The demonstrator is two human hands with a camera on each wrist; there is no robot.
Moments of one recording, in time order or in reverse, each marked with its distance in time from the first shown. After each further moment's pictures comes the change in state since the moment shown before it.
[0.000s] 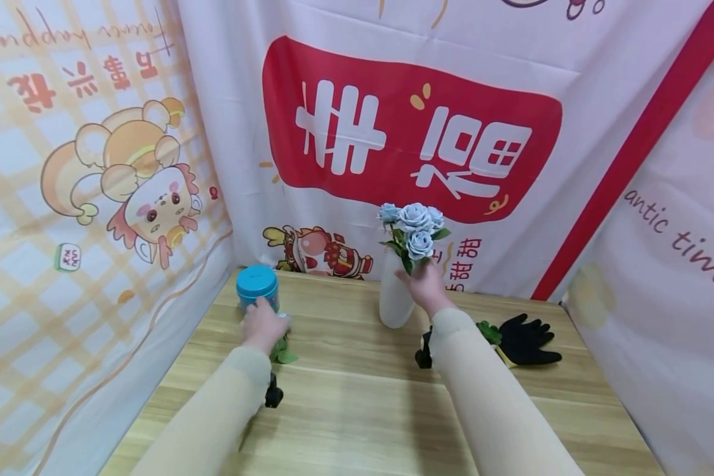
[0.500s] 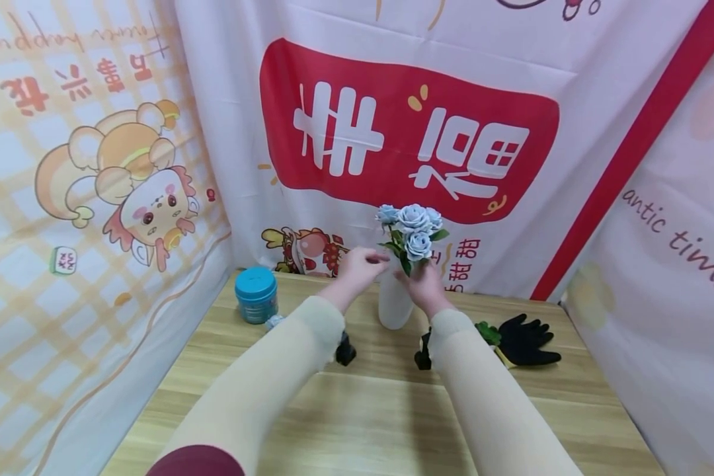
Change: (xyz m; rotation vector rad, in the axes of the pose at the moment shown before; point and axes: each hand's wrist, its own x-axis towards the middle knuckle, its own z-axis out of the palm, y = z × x) left_hand -0.014 0.213 0.005 -0.444 -0.184 0.430; right_hand 0.002 0.003 -0.001 -0.067 0.014 -0.091
